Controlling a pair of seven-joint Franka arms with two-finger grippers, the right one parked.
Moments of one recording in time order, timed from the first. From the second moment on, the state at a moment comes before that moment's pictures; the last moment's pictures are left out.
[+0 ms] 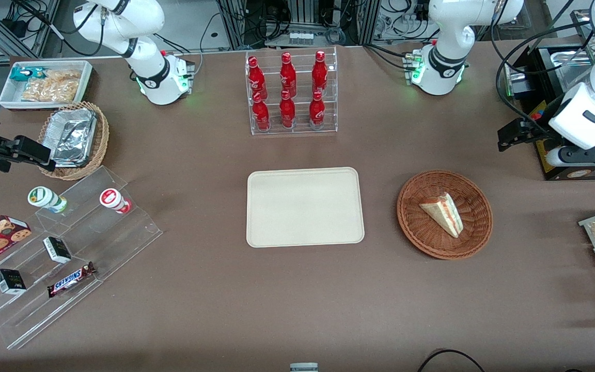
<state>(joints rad) -0.05 0.01 -0.06 -1.58 0.00 1.49 -0.11</state>
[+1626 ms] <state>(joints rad) -0.06 0.13 -0.08 -2.24 0.03 2.36 -0.60</state>
